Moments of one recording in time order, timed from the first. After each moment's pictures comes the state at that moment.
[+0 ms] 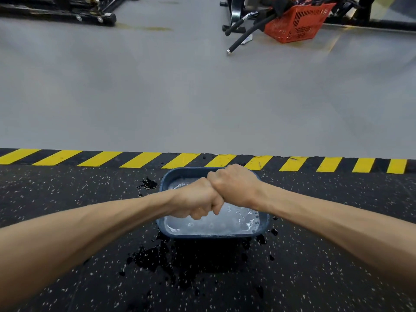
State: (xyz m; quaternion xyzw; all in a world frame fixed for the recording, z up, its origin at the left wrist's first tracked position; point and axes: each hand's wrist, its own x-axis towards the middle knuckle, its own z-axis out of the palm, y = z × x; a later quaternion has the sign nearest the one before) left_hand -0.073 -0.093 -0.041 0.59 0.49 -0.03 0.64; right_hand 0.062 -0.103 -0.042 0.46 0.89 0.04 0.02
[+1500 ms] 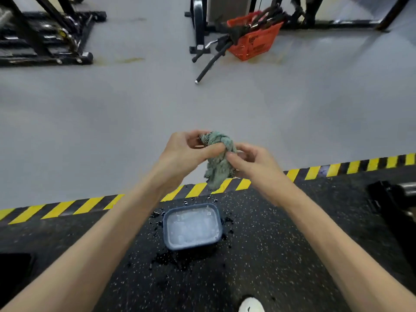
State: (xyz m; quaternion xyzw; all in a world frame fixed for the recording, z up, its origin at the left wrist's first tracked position) left_hand -0.021 -0.070 0.405 0.57 0.43 0.27 0.65; right_hand 0.133 -0.144 0.391 0.59 0.43 -0.52 -0.45
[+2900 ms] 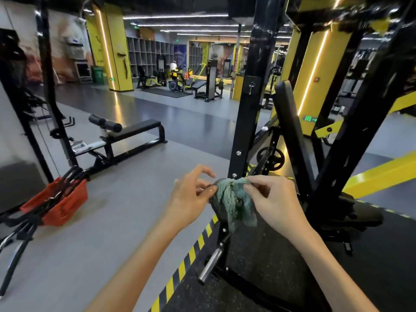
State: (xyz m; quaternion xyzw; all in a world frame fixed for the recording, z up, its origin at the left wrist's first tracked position) left_hand 0.441 -0.264 0.932 0.85 0.03 0.19 0.50; right_hand 0.479 -0.454 0.950 0.85 0.26 0.15 -0.43
